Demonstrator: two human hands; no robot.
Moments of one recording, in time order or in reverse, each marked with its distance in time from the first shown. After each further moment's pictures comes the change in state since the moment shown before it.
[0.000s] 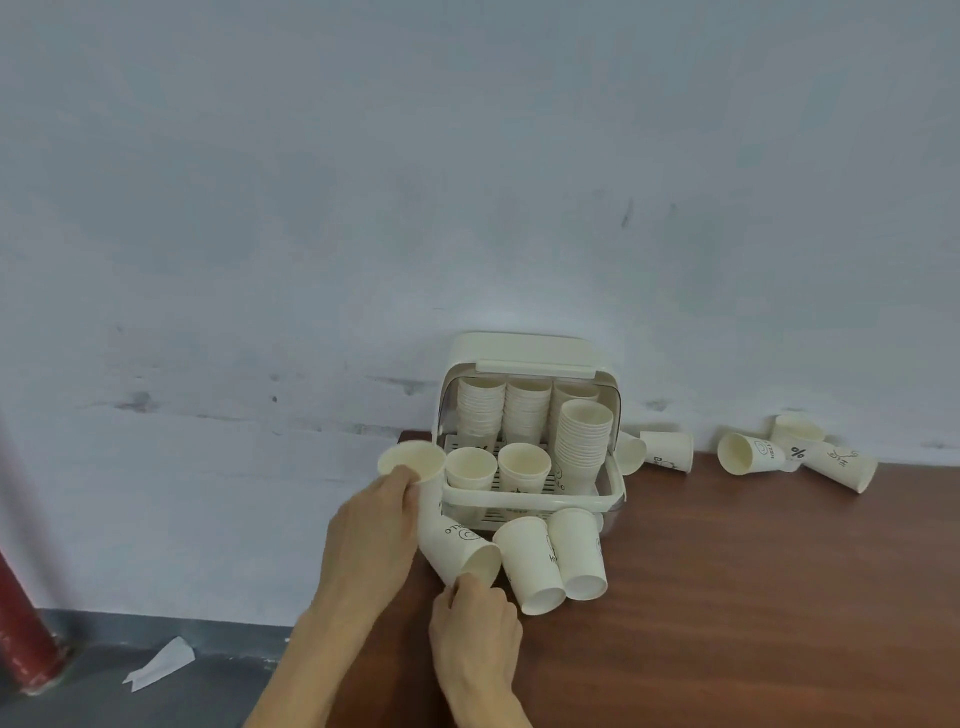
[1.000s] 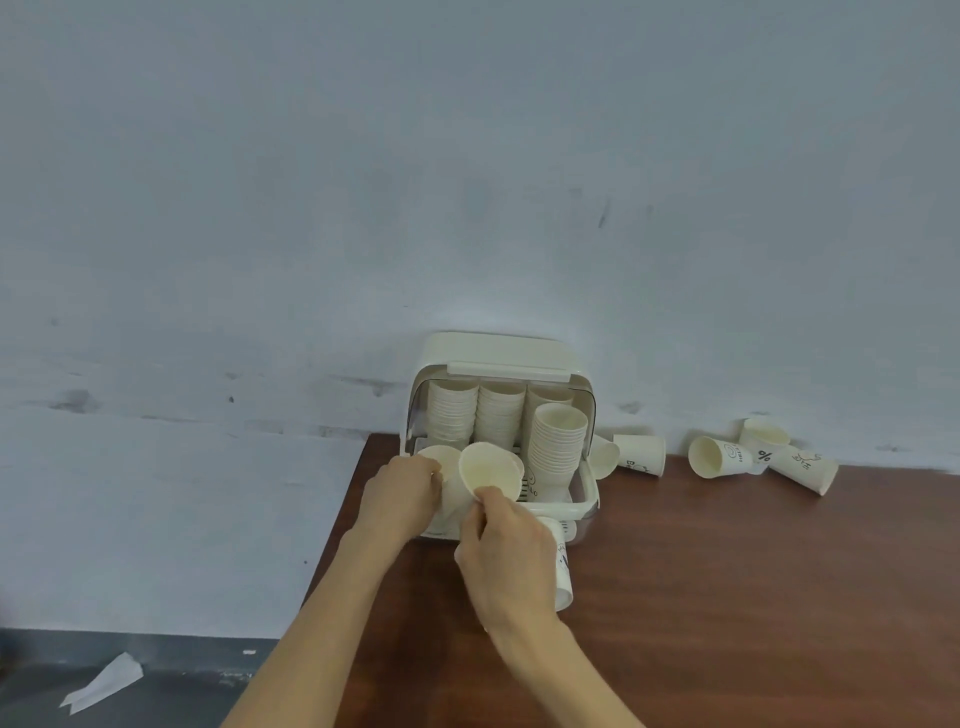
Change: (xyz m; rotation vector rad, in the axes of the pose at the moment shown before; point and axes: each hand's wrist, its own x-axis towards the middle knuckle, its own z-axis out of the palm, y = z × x) left_hand 0.078 0.006 0.080 0.148 -0.348 -0.007; right_hand 0.054 0.014 -0.063 0.077 0.469 -0.324
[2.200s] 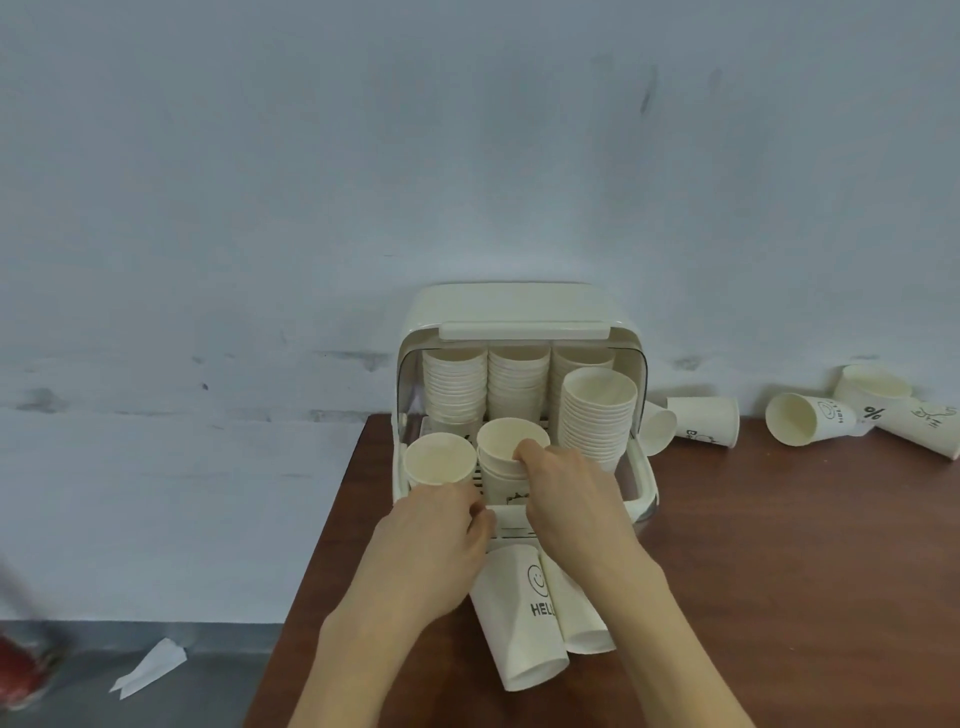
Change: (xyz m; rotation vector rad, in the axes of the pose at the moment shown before) left_hand -0.015 0.030 0.010 -0.105 -0.093 0.085; right_hand 0.084 0.070 0.028 -0.252 -0.463 -0.148
